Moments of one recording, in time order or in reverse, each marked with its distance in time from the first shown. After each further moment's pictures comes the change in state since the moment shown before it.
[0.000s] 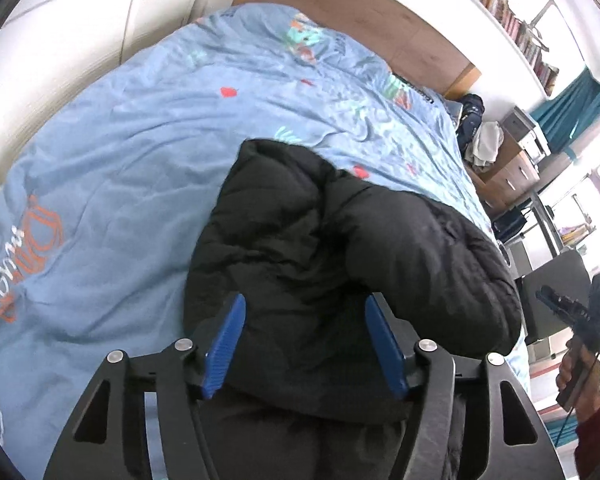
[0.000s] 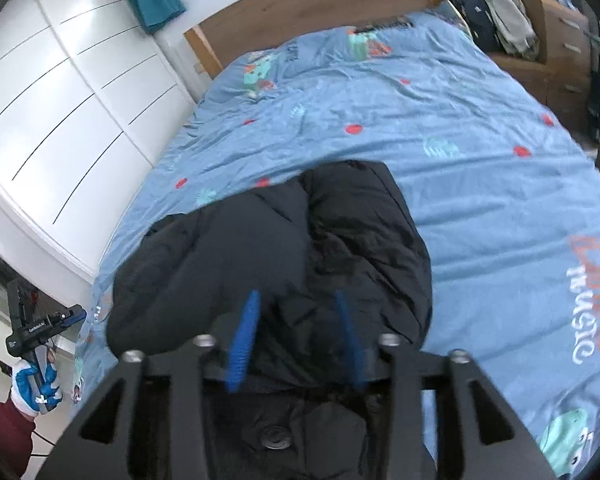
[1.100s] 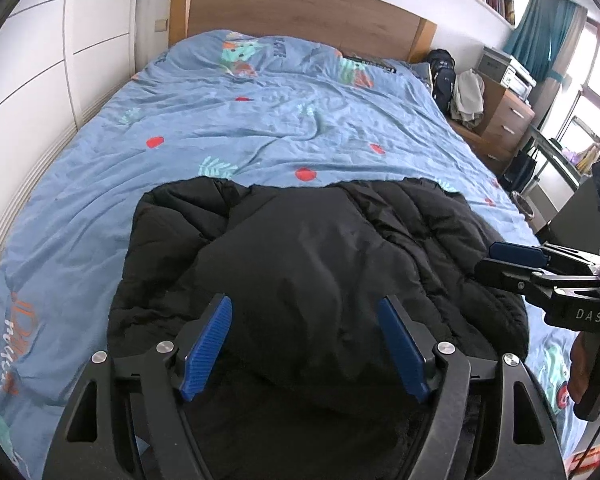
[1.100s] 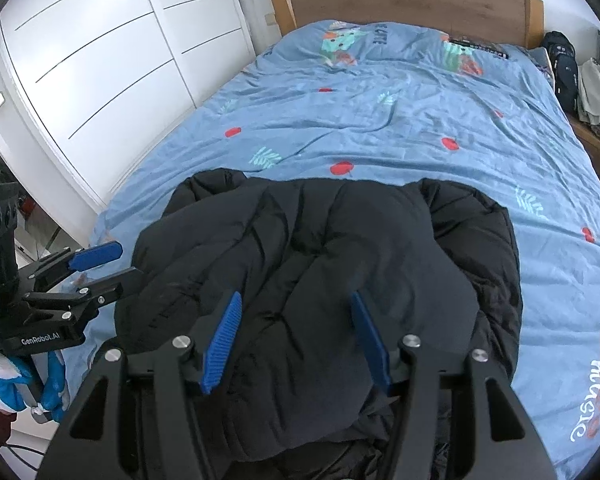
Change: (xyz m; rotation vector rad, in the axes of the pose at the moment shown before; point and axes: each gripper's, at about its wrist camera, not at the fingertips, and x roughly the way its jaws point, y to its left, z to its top) left arm 0.065 -0.119 0.000 0.273 -0.032 0.112; right arm 0.084 0.117 0.007 -0.280 0.112 0.013
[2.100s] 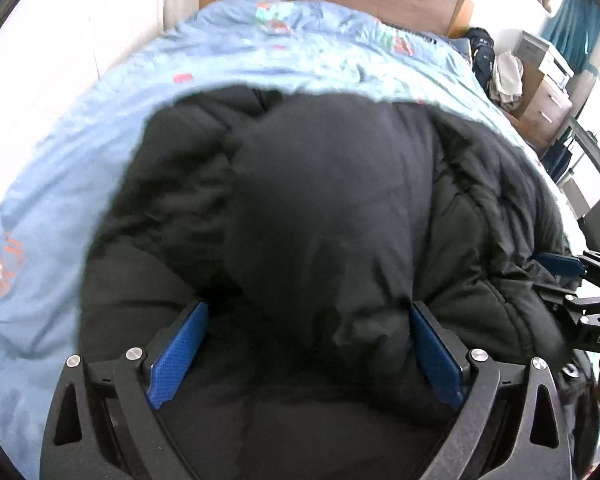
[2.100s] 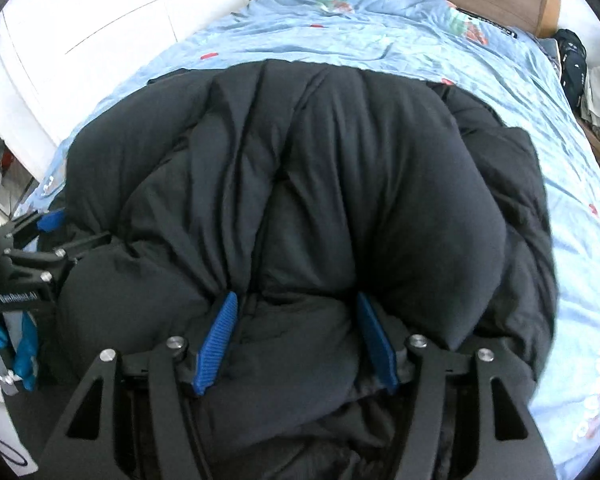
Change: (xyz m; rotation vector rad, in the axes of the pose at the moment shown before) left arm 0.047 0.023 -0.056 -0.055 0.059 0.104; right arm 0.072 -0.023 -0.059 -0.087 0.150 -0.097
